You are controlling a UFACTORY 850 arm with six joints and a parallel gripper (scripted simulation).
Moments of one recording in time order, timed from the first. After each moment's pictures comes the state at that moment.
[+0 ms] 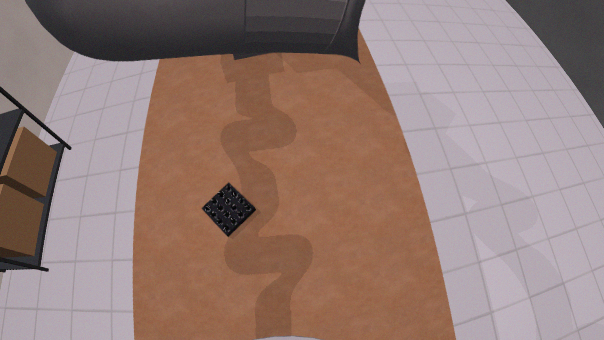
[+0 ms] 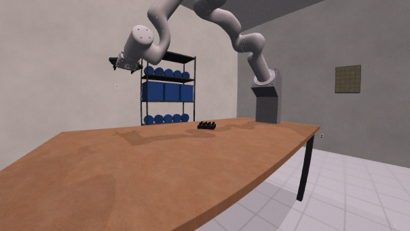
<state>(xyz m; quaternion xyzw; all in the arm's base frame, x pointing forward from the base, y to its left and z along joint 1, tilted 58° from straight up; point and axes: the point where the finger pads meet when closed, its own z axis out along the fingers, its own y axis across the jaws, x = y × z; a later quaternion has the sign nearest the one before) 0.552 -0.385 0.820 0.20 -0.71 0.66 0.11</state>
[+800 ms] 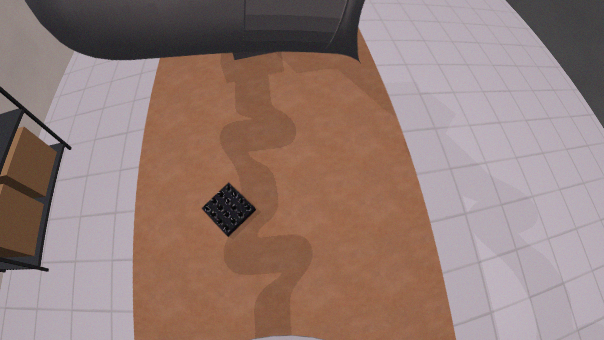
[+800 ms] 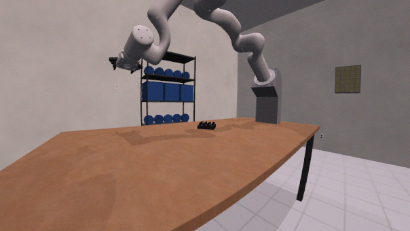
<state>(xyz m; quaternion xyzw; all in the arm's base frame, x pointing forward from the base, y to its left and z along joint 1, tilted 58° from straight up) 0.552 -0.385 0.822 0.20 -0.71 0.67 0.11</state>
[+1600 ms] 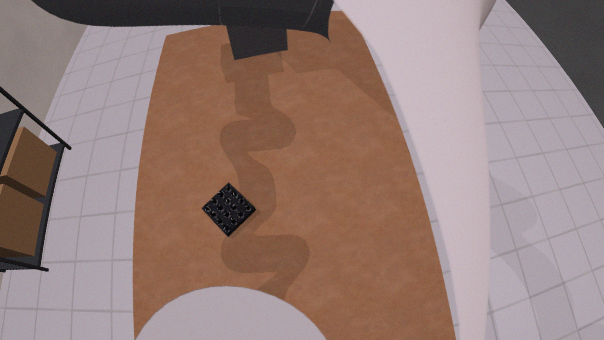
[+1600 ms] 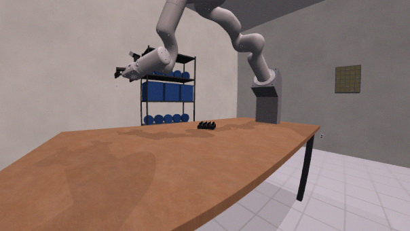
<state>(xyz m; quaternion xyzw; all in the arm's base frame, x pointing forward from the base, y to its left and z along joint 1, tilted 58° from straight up) 0.583 -0.408 0.794 0.26 -0.58 0.77 0.09</state>
